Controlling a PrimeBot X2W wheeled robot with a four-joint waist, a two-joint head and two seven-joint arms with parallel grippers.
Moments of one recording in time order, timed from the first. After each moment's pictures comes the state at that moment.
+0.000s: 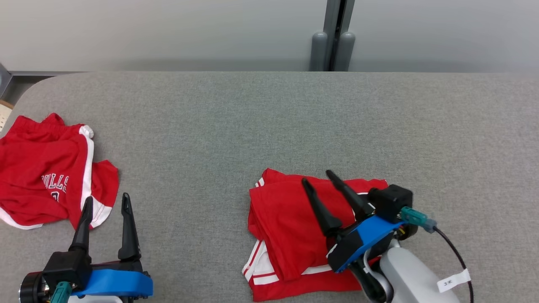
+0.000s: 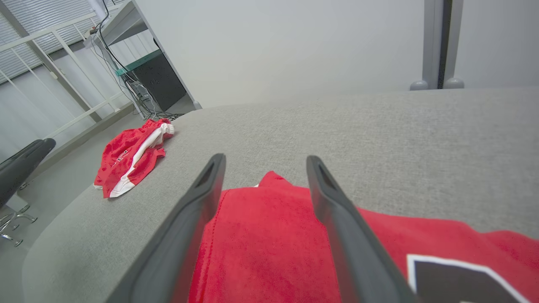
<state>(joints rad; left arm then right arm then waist) -0.03 0.05 0.11 0.18 -0.08 -0.12 -0.26 -0.42 -0.05 0.52 0.55 0.53 0.13 -0.24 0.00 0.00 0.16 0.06</state>
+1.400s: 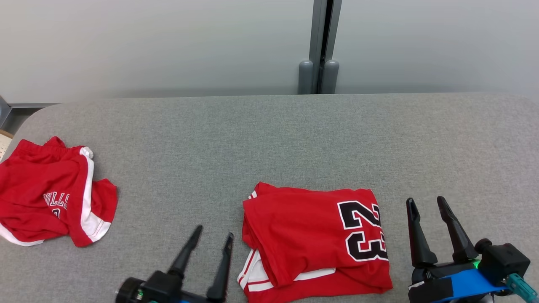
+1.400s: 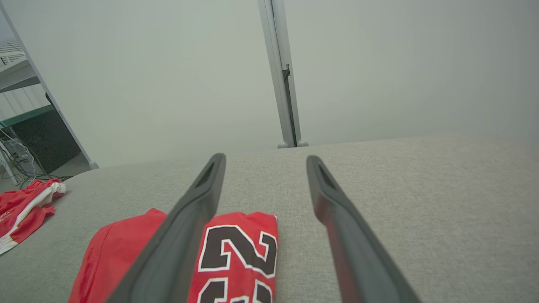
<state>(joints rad) 0.04 0.12 -0.32 0.20 -0.21 -0.13 -0.26 0.00 -0.05 0.02 0.12 0.24 0.13 -0.26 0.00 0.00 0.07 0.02</state>
